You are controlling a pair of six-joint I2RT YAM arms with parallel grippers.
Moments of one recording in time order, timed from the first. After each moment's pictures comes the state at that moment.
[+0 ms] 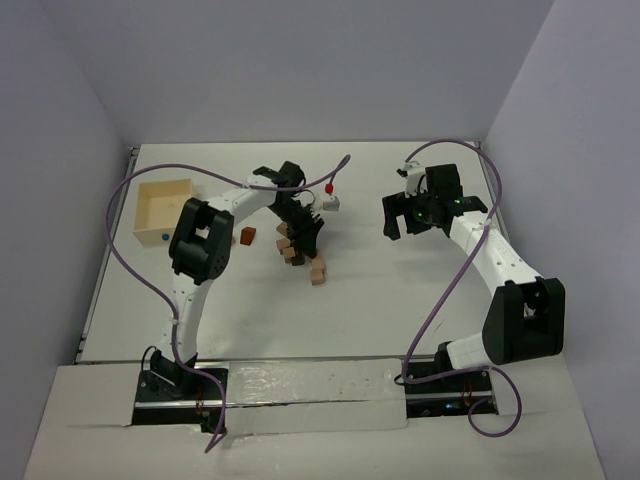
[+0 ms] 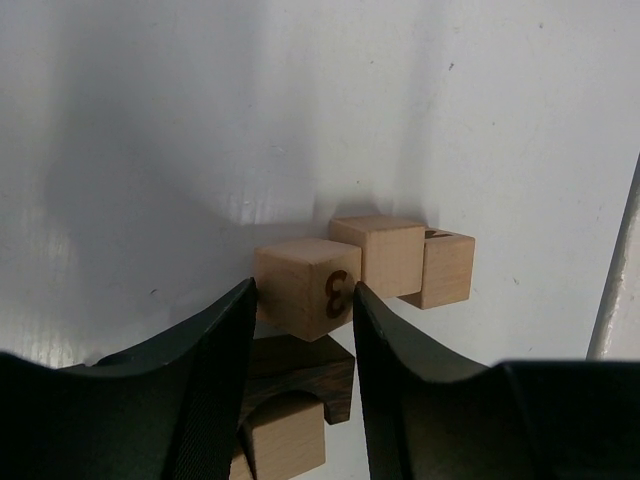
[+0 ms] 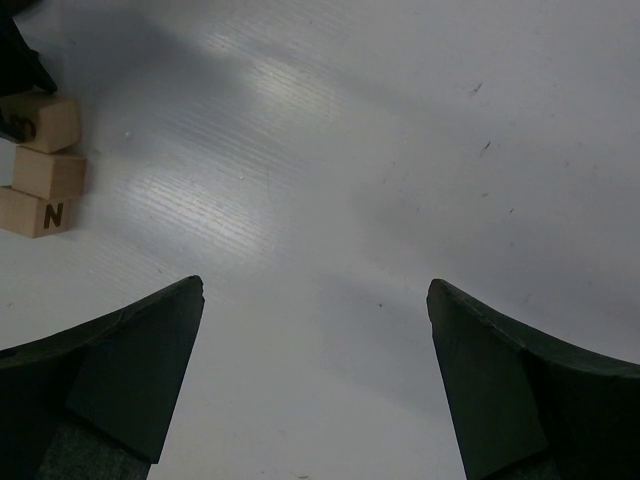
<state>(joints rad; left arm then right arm) -0.53 2.30 1.84 -0.97 0.77 0.70 0.12 1.40 1.07 -0.56 -0.28 -0.15</state>
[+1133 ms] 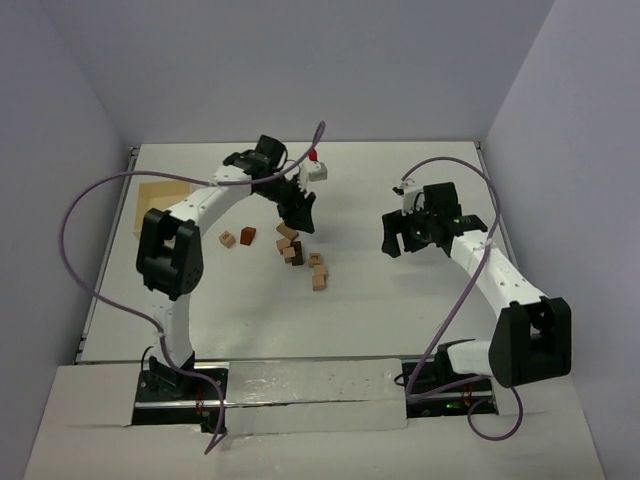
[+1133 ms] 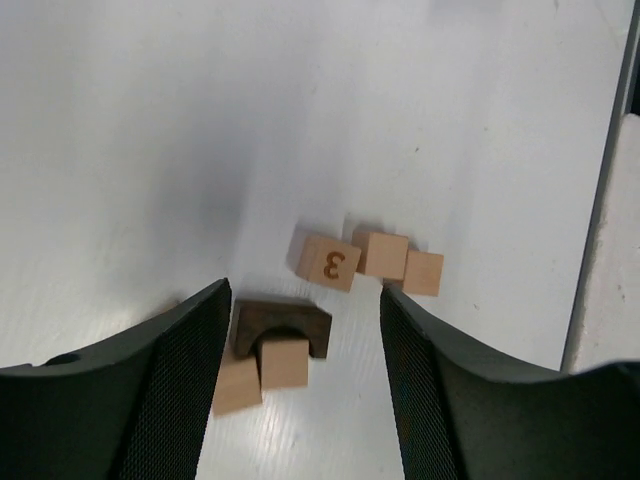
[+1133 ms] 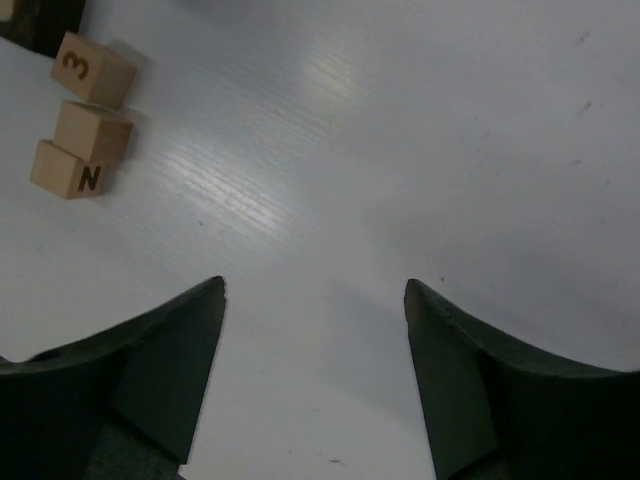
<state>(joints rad) -0.49 2.07 1.77 -0.83 0.77 0.56 0.15 1.29 0.92 -0.54 -0.34 -0.14</state>
